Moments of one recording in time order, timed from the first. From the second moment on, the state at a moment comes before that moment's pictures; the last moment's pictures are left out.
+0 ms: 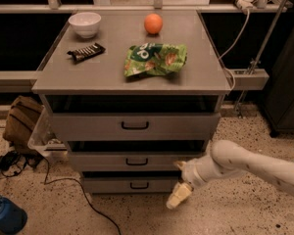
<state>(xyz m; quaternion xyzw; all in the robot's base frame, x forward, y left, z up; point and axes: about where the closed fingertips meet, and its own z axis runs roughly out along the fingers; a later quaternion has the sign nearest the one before) 0.507 -0.094 0.453 -0.55 0.75 0.29 0.23</state>
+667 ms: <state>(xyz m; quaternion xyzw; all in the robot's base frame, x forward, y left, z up) 0.443 -0.212 0.537 -0.46 0.82 0.18 0.28</state>
